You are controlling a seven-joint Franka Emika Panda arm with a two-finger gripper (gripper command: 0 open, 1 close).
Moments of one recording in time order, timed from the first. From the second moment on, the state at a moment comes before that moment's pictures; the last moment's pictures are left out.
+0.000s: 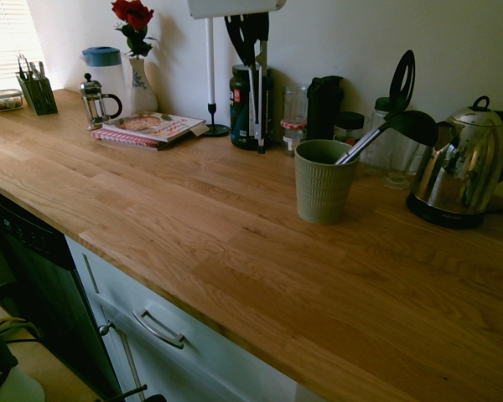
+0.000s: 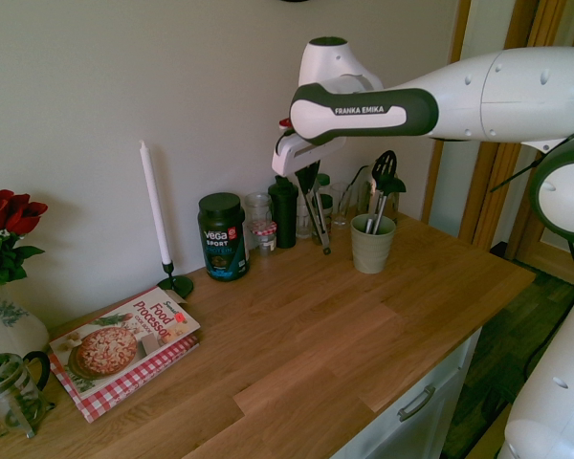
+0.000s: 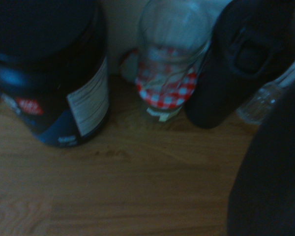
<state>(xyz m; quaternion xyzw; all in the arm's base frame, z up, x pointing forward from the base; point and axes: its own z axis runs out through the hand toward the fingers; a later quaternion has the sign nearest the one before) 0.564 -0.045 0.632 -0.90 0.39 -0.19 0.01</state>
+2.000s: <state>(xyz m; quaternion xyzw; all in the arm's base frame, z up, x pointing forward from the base) 0.517 -0.196 0.549 -0.75 0.59 -0.30 0.05</state>
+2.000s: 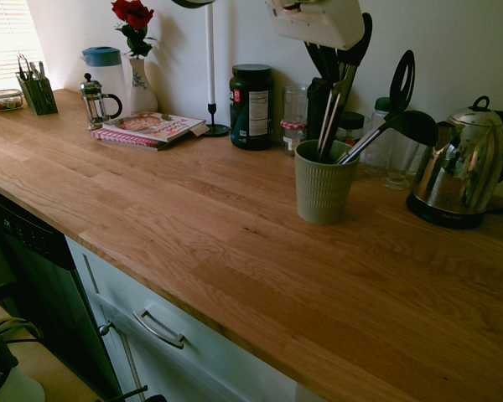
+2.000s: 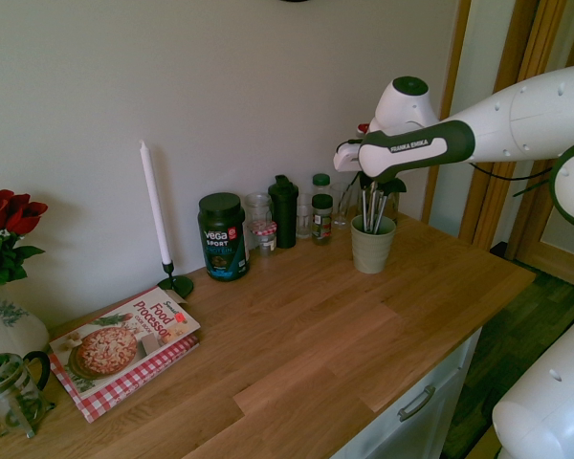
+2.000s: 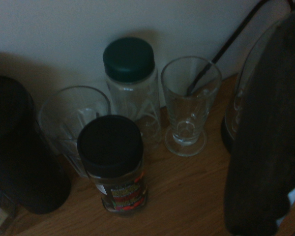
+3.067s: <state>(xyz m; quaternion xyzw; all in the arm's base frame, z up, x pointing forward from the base) 0.510 -0.136 0.557 -0.79 0.57 -0.21 0.06</state>
